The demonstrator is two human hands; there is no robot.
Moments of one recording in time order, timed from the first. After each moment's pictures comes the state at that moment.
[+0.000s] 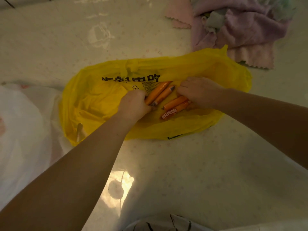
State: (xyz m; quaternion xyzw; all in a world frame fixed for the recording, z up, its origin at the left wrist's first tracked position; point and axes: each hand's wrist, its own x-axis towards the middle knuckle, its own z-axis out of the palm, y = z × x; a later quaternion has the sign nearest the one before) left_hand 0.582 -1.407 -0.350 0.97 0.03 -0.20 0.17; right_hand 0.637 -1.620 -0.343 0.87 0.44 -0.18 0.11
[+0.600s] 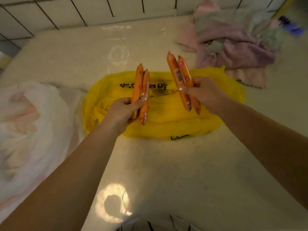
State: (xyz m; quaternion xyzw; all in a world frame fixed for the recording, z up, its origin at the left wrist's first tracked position) left_hand 0.520 -1.379 -0.285 0.66 0.30 -0.13 0.67; right_hand 0.600 -1.602 -0.284 0.80 0.03 -0.22 -0.55
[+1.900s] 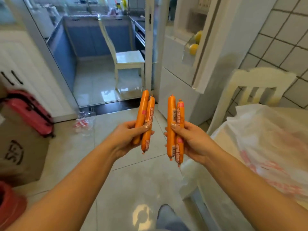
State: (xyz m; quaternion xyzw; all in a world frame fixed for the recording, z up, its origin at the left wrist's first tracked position) left_hand -0.208 -1.087 -0.187 0.40 0.51 0.36 0.67; right_hand -0.016 -1.118 -0.181 0.50 0.34 -0.66 -0.44
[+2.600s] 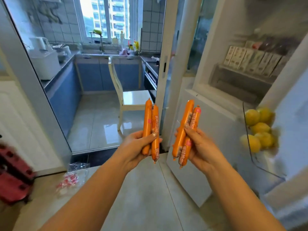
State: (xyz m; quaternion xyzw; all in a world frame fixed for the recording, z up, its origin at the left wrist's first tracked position) left_hand -0.228 -0.656 -0.134 0.36 0.43 0.45 0.70; right_hand -0.050 -0.675 -0.113 0.45 0.30 -0.63 -0.56
